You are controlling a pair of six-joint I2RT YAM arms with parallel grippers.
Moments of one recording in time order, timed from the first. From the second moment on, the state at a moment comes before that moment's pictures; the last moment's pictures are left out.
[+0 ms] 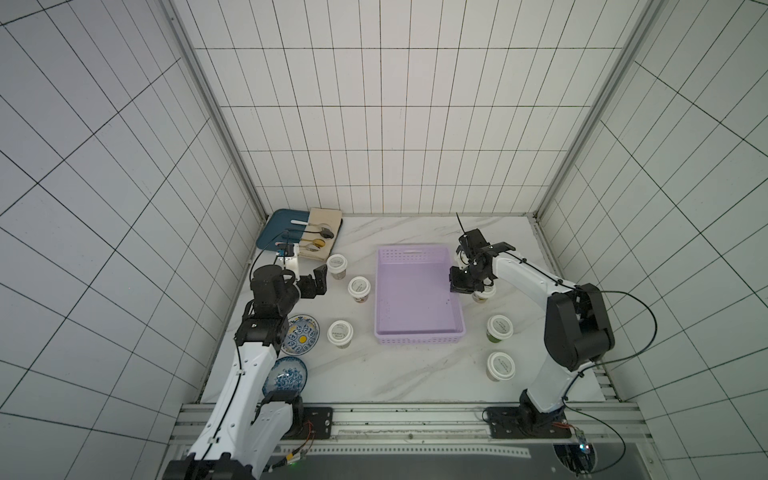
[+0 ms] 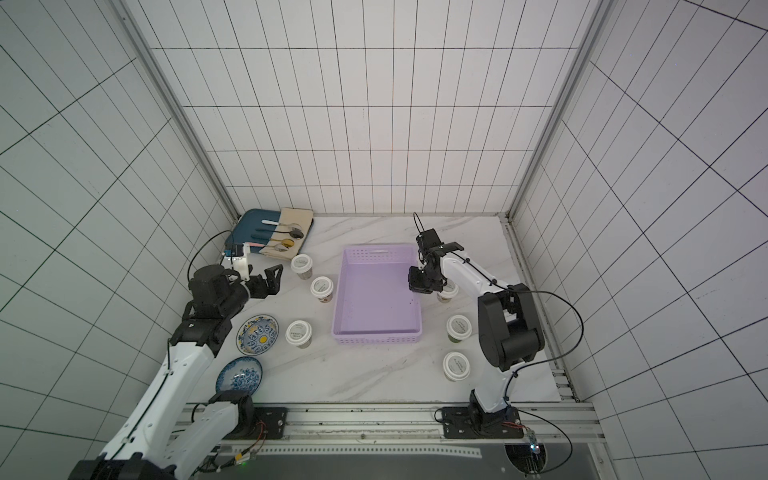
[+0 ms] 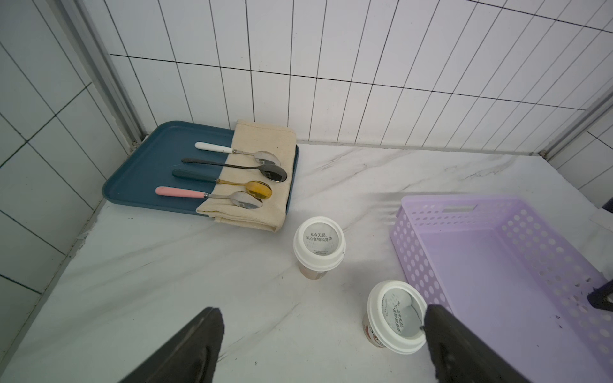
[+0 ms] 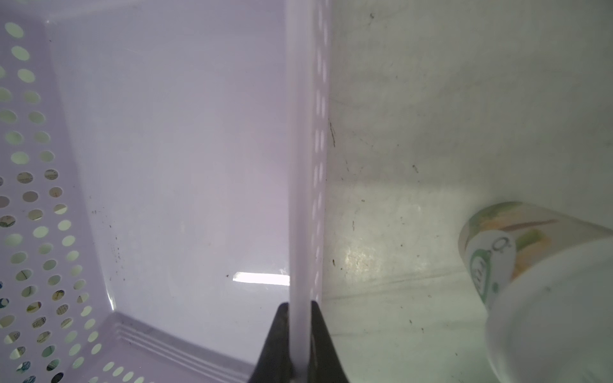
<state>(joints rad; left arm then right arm) 0.01 0.88 0.68 -0.19 0.25 -0.10 0.45 1.77 1.30 -0.82 -0.22 0.37</state>
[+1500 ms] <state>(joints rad) -0.14 1.32 0.86 -0.38 0.45 -0.18 0.25 1.00 1.16 -0.95 0.07 0.19</state>
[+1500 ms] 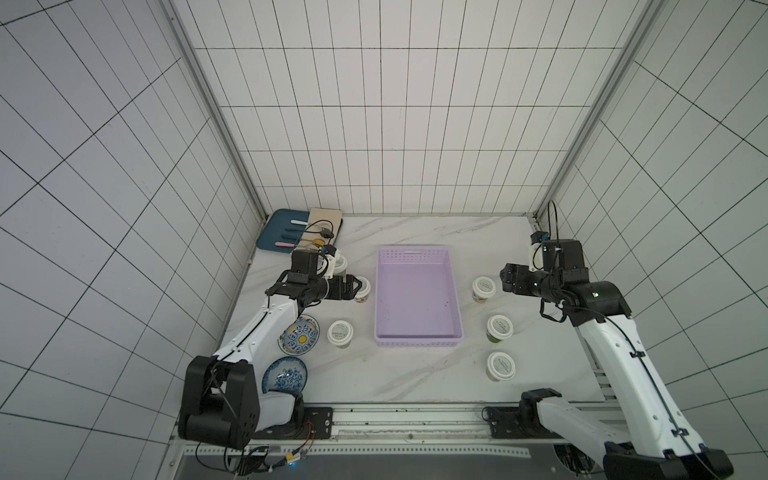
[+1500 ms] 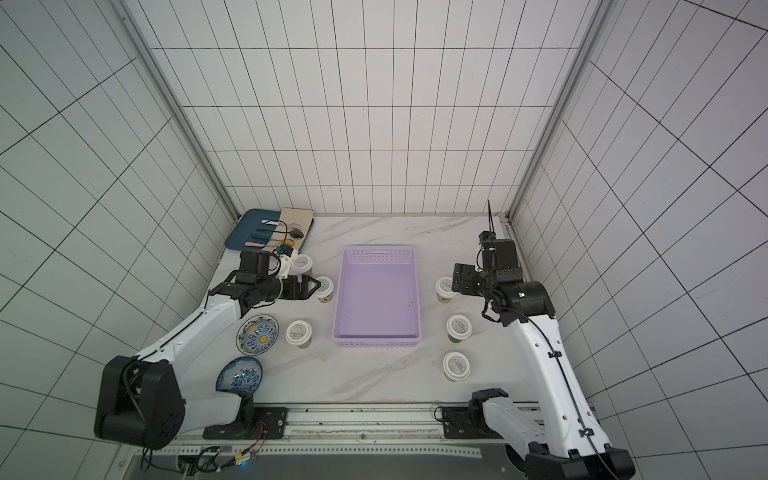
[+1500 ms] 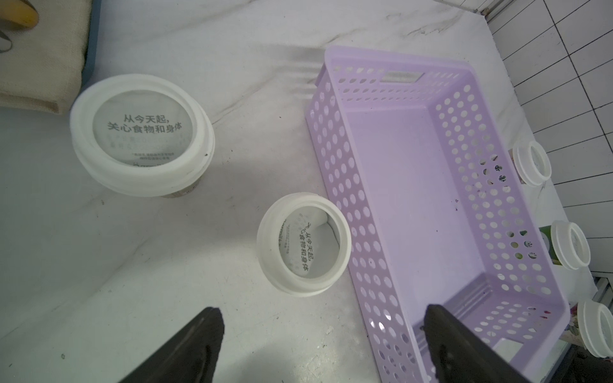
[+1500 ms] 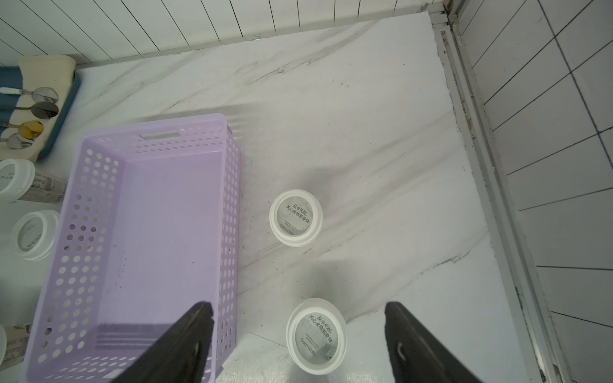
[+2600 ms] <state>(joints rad) -0.18 1.58 0.94 -0.33 0.46 -0.34 0.38 0.60 0.68 -0.54 0.39 0.05</state>
